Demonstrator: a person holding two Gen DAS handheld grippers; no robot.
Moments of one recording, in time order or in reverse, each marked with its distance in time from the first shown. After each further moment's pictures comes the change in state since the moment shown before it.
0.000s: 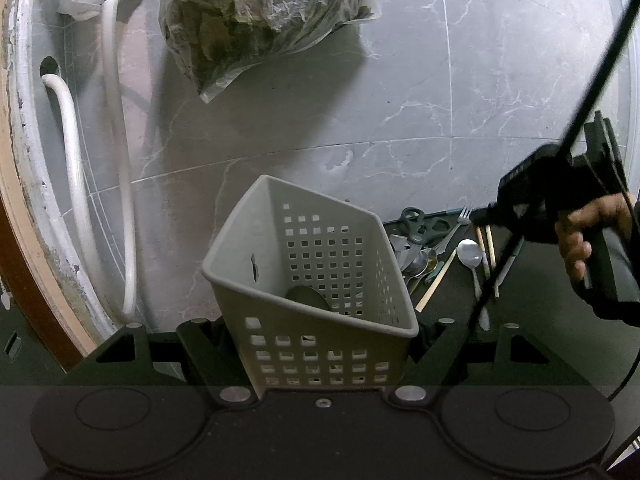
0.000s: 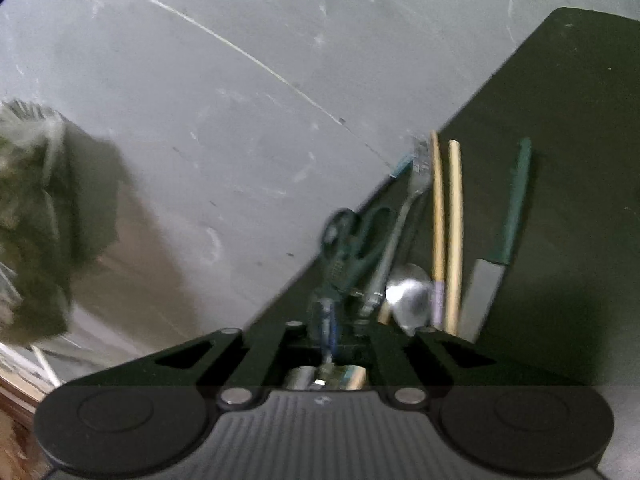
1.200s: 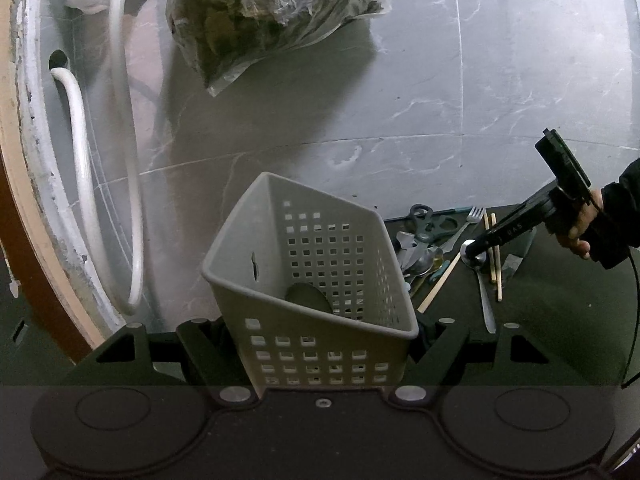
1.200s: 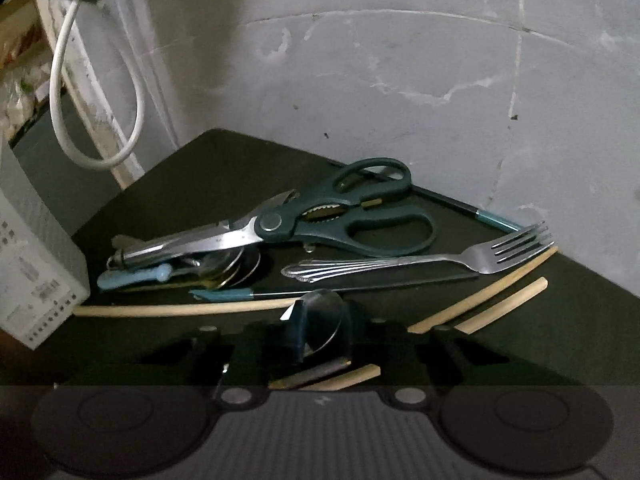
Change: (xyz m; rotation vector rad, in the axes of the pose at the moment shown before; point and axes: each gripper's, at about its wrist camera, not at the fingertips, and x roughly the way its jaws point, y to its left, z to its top) left arm 0.000 -0.005 0.004 -0.022 0.023 0.031; right arm 0.082 0.016 0.038 -1.018 0.454 0.034
